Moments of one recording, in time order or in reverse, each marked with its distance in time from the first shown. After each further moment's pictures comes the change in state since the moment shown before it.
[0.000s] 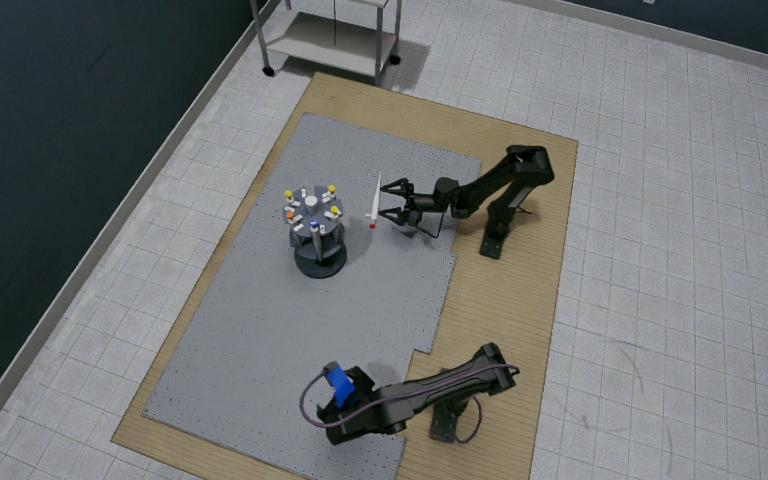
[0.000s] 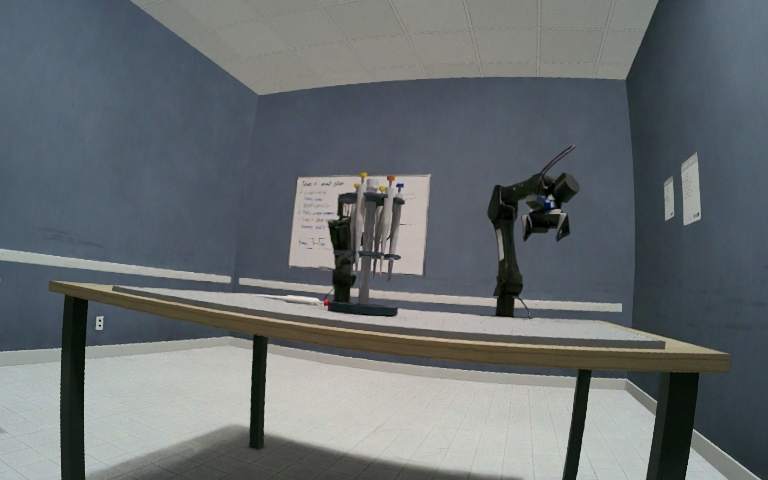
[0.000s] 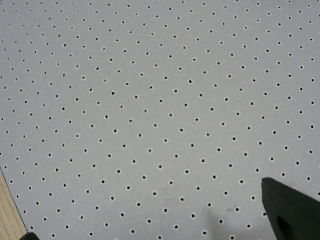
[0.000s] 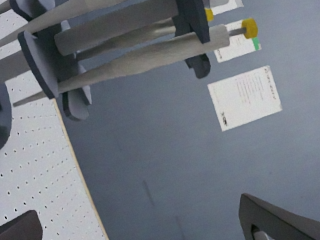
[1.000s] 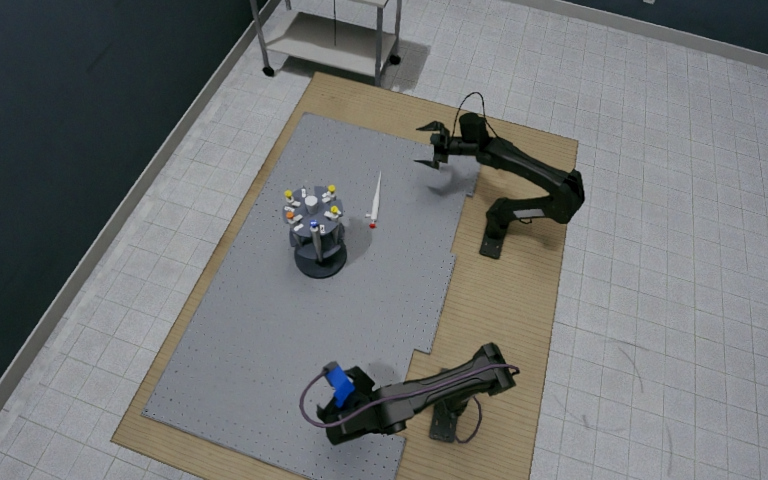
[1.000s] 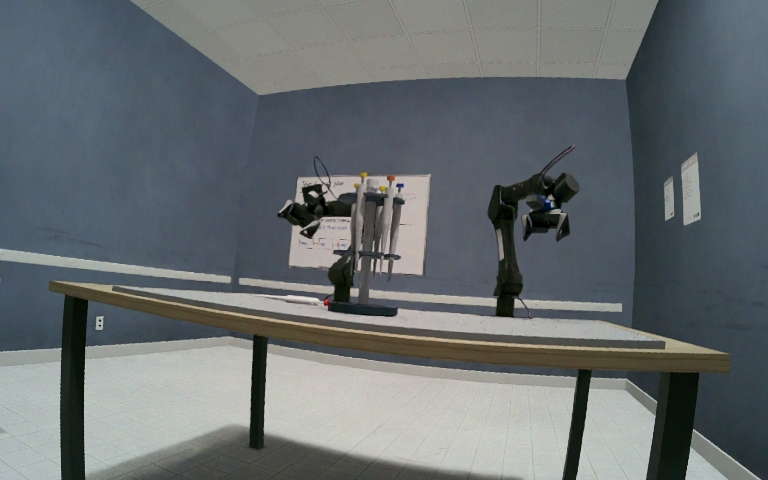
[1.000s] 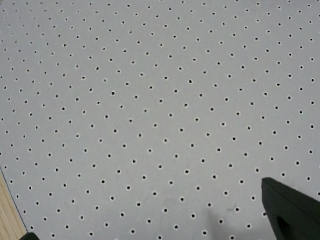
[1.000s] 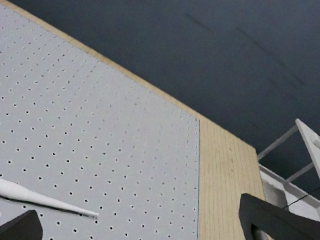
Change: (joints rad) left arm 0.000 0.000 0.000 0.000 0.000 0.000; right arm -0.765 -0.481 0.391 -1.297 -0.423 0.543
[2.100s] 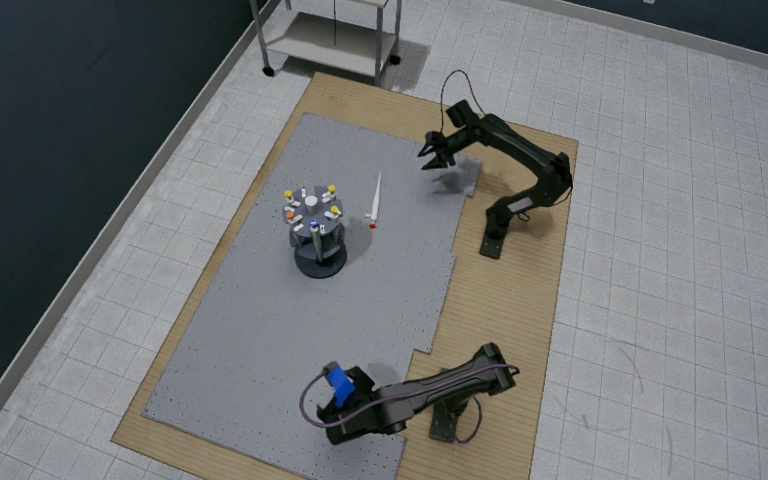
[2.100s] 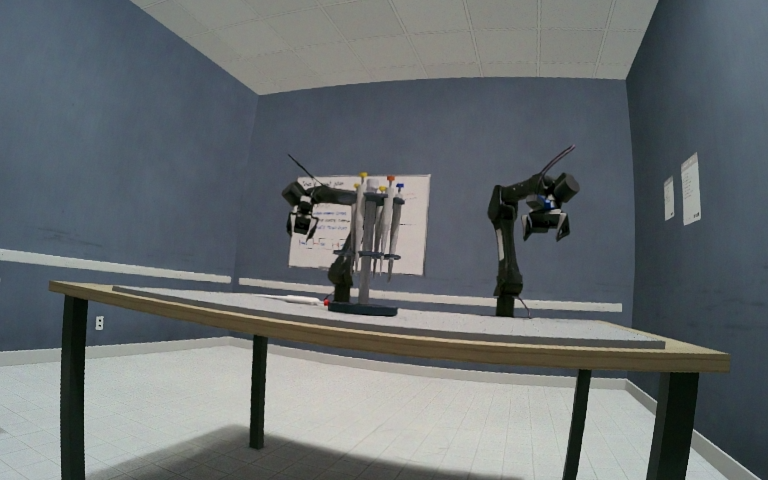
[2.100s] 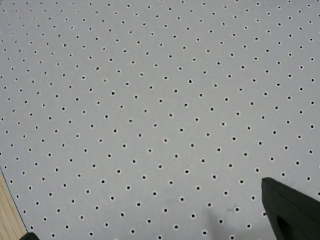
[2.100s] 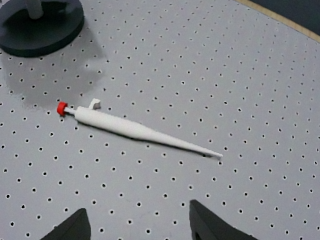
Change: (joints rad) left arm 0.000 0.000 0.000 0.000 0.000 0.000; right arm -0.111 0.253 0.293 -0.621 -0.287 -0.117
